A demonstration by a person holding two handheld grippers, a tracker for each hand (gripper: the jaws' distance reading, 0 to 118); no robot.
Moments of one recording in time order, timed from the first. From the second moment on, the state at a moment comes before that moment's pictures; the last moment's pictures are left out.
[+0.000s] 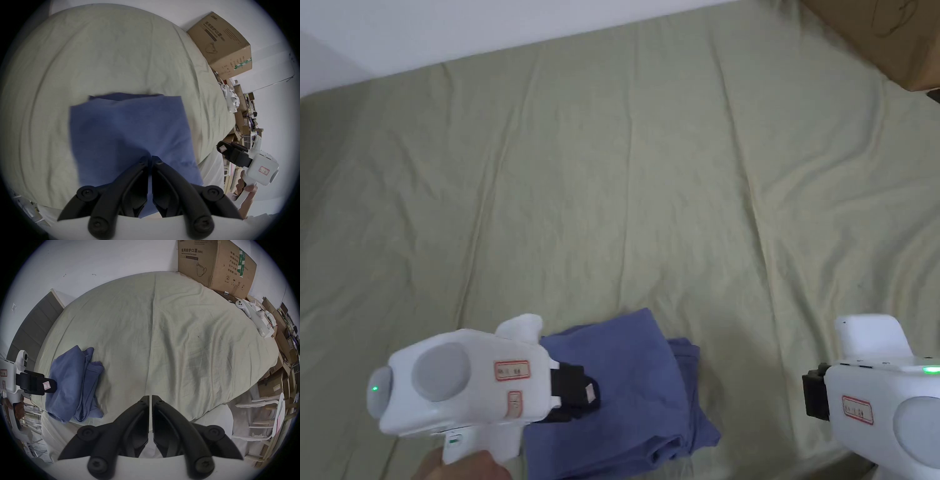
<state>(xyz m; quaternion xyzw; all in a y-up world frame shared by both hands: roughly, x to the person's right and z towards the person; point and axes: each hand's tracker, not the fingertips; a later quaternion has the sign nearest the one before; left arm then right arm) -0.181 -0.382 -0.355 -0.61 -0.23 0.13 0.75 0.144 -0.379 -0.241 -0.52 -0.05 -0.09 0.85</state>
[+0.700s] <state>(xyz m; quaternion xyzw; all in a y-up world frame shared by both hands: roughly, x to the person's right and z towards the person) -0.060 -0.401 -0.350 -0.64 -0.33 0.13 0.68 0.152 -0.378 -0.237 -0.52 -0.07 -0.09 0.85</state>
